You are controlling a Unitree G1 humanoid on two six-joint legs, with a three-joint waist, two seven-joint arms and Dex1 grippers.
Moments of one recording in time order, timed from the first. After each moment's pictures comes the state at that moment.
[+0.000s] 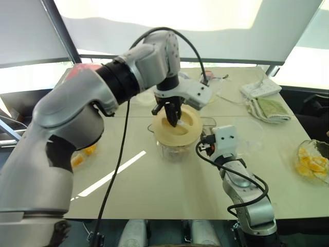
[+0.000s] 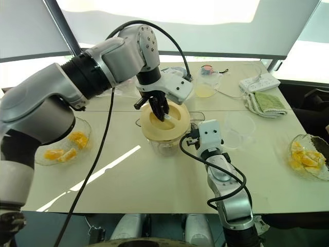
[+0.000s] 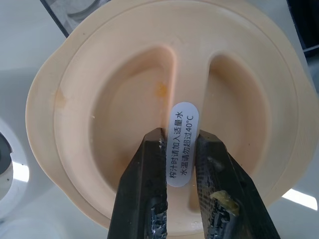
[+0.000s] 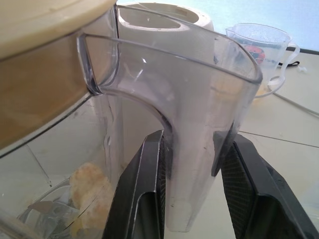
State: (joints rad) left arm -1.71 0.44 -1.20 0.58 -0.25 0.41 -1.60; right arm -0.01 -0.17 0.14 -0.56 0.01 0.61 0.01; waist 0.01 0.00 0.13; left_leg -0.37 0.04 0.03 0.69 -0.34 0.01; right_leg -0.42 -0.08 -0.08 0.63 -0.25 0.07
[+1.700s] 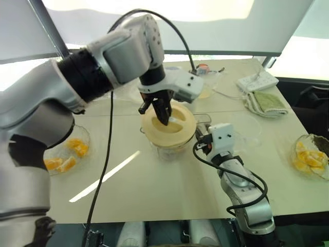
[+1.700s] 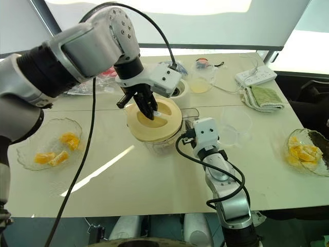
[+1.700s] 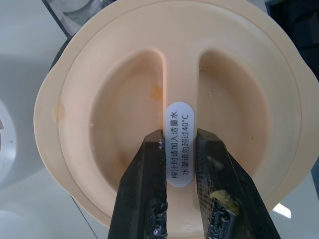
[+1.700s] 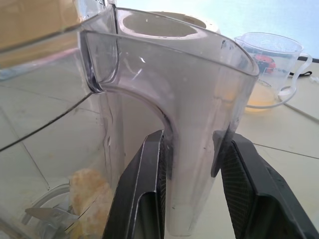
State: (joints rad) left arm -1.69 0.66 -1.08 0.22 -0.26 0.72 -1.60; right arm -0.03 -0.18 0.15 -0.55 0.00 0.55 0.06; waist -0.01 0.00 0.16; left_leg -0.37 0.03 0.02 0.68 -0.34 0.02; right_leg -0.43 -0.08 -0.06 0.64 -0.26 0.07
